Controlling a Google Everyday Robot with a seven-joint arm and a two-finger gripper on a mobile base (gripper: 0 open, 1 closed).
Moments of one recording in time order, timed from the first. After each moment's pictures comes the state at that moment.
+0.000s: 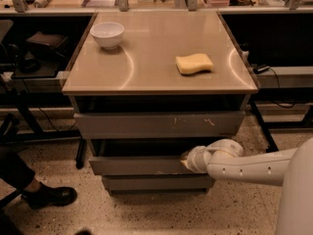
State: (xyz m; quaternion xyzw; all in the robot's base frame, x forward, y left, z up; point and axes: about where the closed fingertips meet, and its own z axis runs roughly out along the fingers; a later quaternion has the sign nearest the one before) arm 0.593 -0.128 0.449 -0.41 0.85 0.05 0.31
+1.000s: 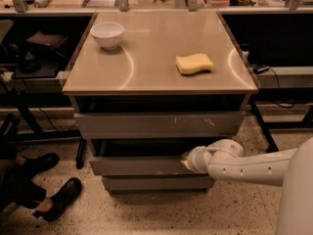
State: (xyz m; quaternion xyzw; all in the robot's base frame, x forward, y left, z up) arm 0.593 -0.128 0.449 -0.41 0.85 0.05 0.31
